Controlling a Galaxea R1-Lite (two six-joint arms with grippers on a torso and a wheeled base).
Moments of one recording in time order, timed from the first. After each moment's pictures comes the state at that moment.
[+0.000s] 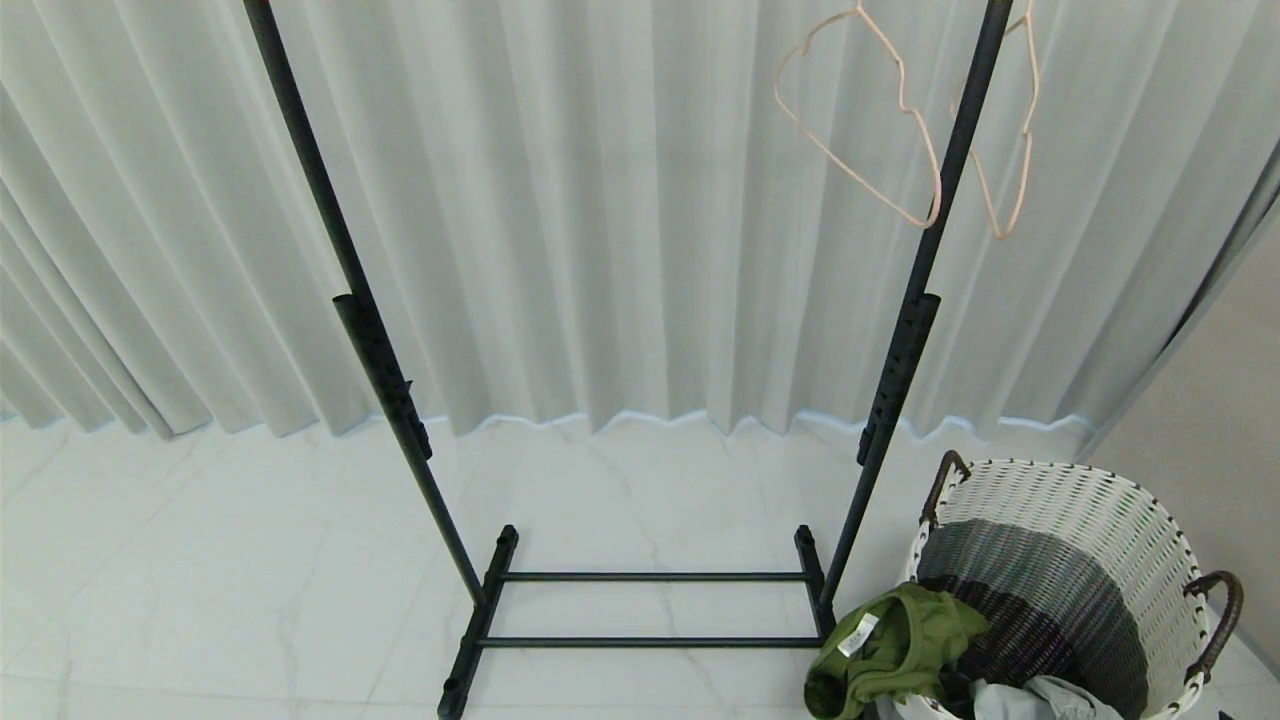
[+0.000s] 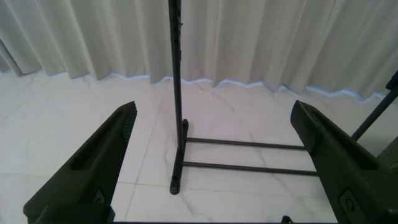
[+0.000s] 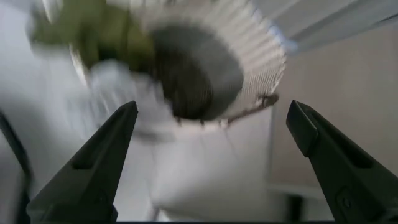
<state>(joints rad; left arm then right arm) 0.01 0.00 0.00 0.00 0.00 0.00 0.02 0.73 -0.27 0.03 0.00 -0.59</state>
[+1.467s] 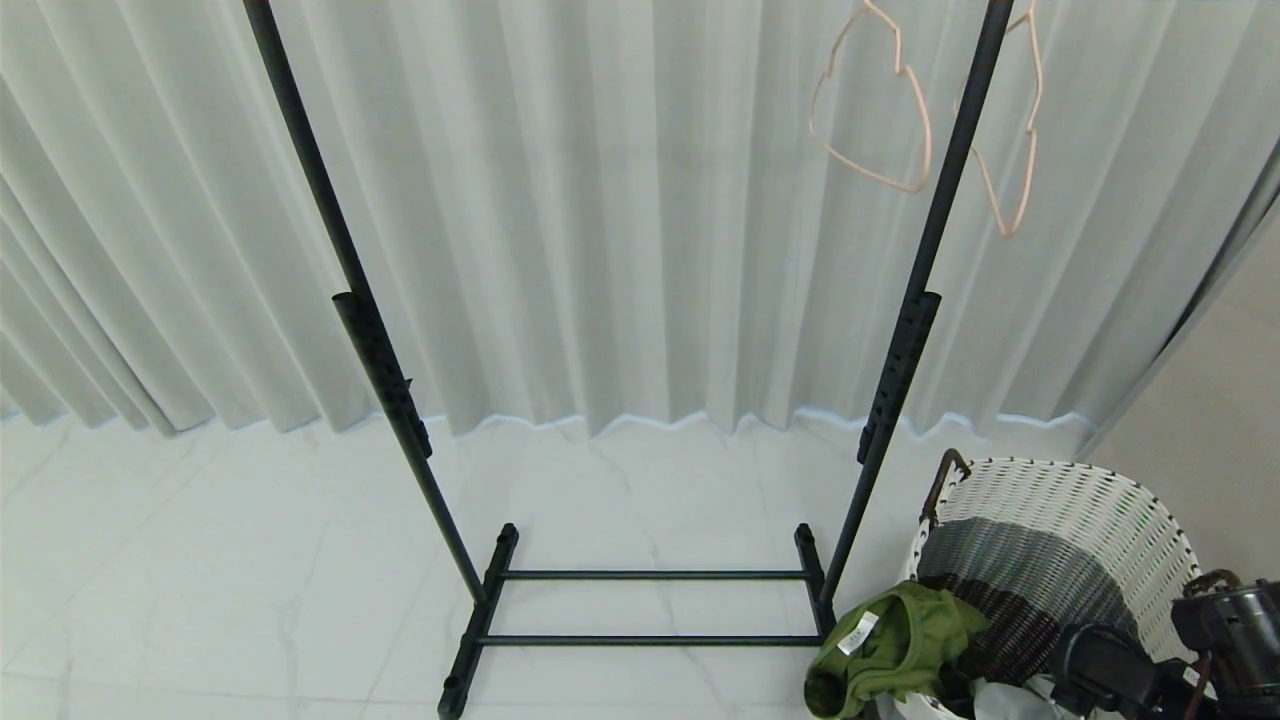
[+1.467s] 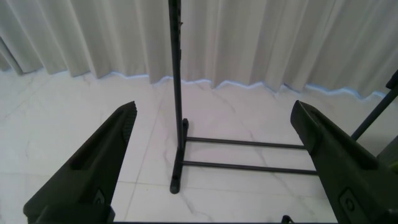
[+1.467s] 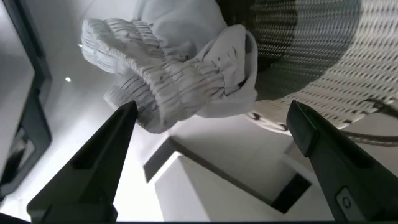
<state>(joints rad) 0.01 0.00 0.00 0.00 0.00 0.00 0.21 1.60 -0.12 -0.48 -0.12 -0.62</state>
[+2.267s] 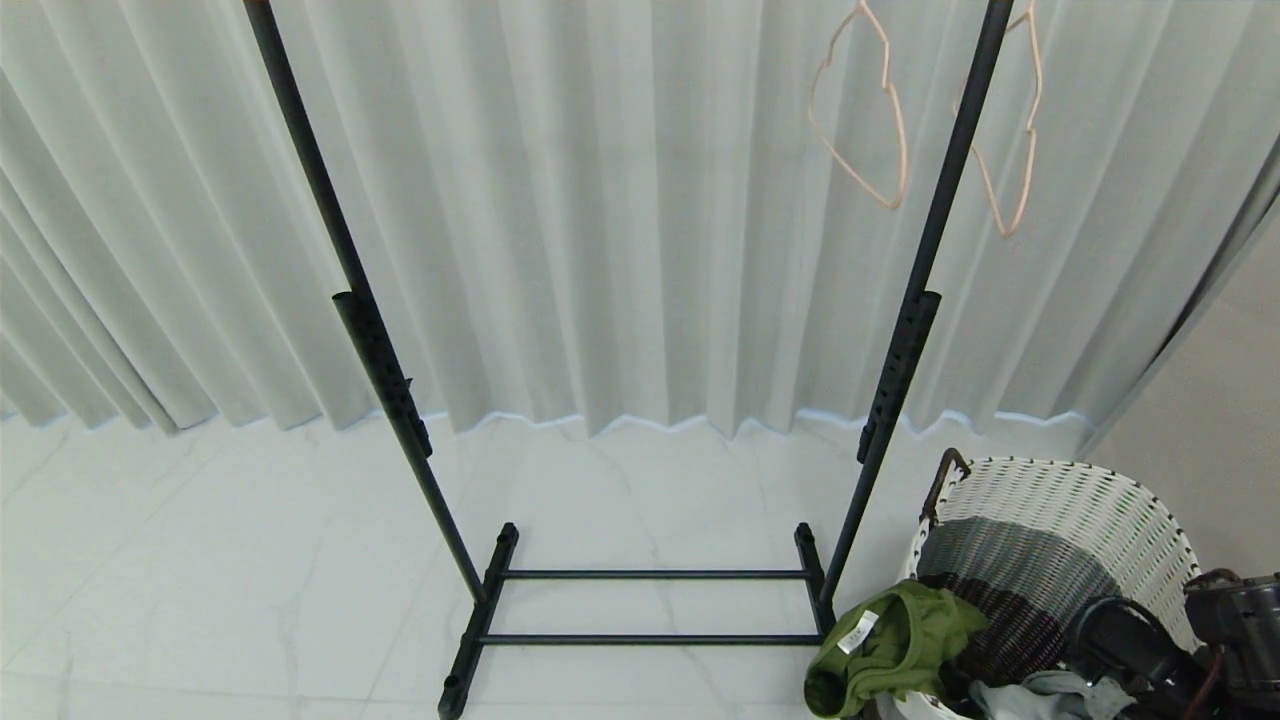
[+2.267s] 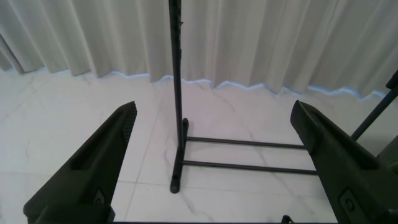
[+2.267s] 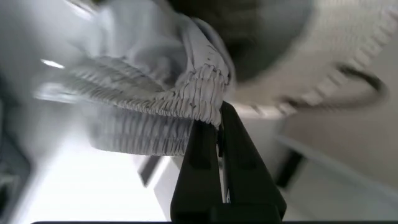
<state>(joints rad) 0.01 0.00 0.00 0.00 0.00 0.00 0.21 1.57 -0.11 -0.53 -0.28 -0.53</state>
